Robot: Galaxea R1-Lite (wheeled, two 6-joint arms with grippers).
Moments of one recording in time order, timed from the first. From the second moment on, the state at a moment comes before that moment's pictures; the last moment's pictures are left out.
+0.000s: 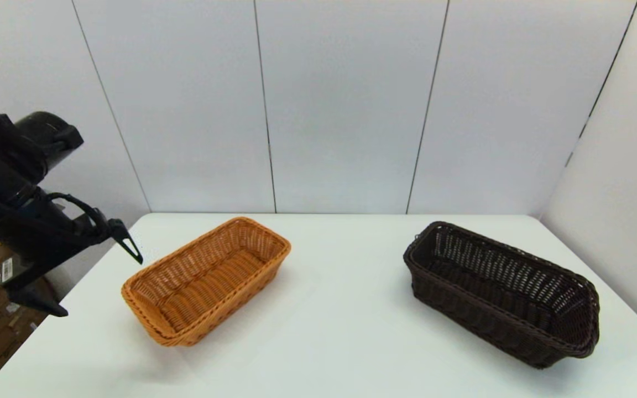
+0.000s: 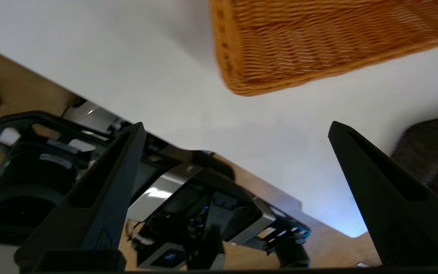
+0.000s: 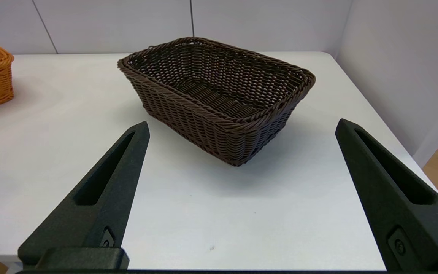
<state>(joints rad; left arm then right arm) 0.04 1.79 -1.57 1.20 -0.20 -0.77 0.00 0.00 -0.01 0.03 -0.02 0.02</state>
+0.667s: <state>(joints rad) 0.07 2.03 -1.52 1.13 -0.19 -0.72 0.00 0.00 -0.01 0.03 -0.02 0.02</state>
